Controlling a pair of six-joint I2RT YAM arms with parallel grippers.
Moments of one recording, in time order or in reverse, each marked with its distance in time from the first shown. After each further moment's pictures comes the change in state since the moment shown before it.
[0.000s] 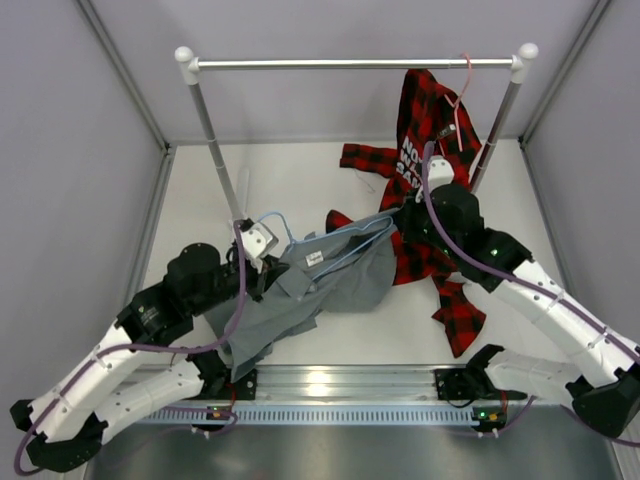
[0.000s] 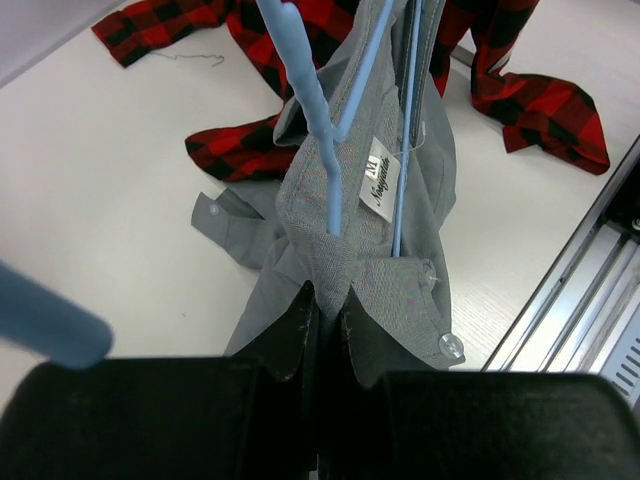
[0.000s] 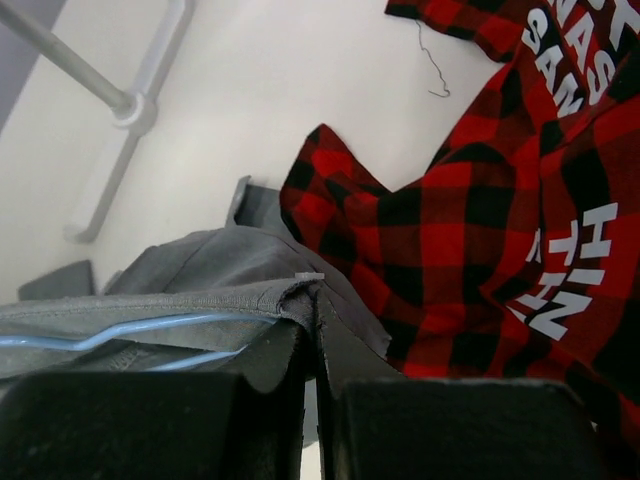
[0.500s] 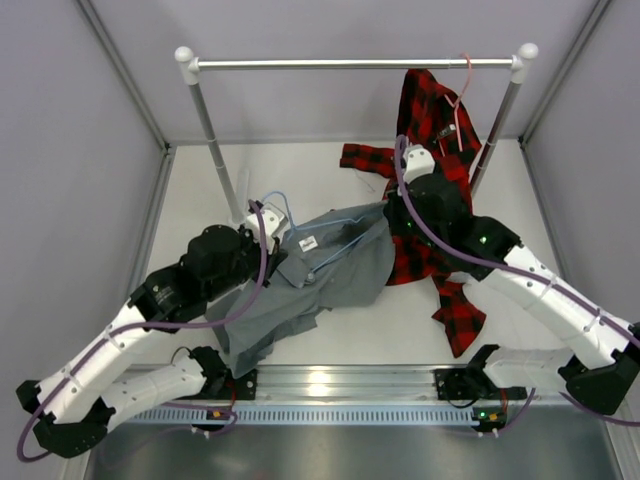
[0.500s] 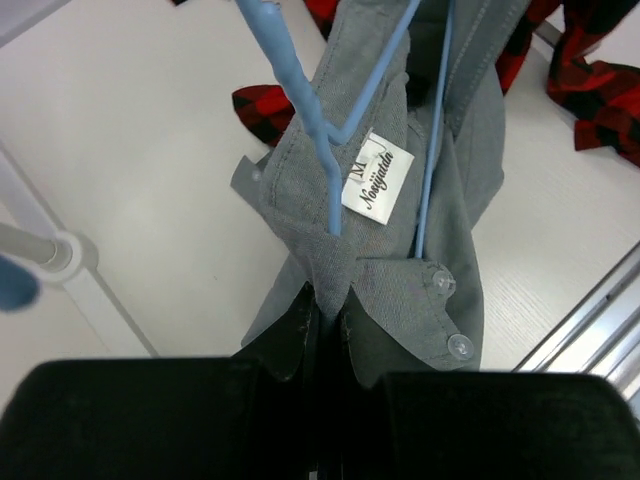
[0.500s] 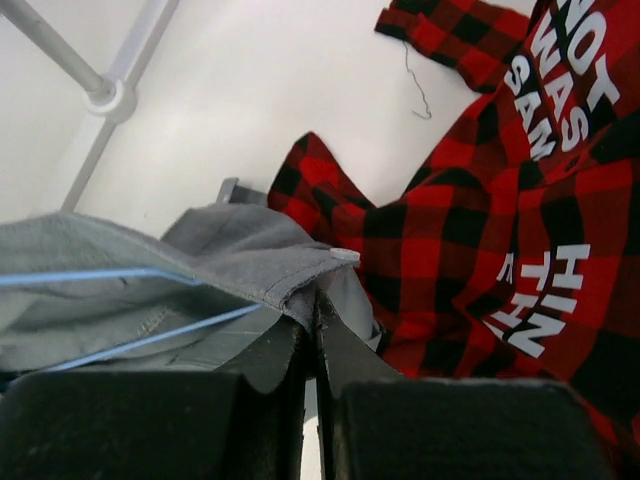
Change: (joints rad) left arm 0.000 0.158 0.108 -0.081 -0.112 -0.028; right arm 0.127 0.127 0.209 -0.138 0.148 -0.090
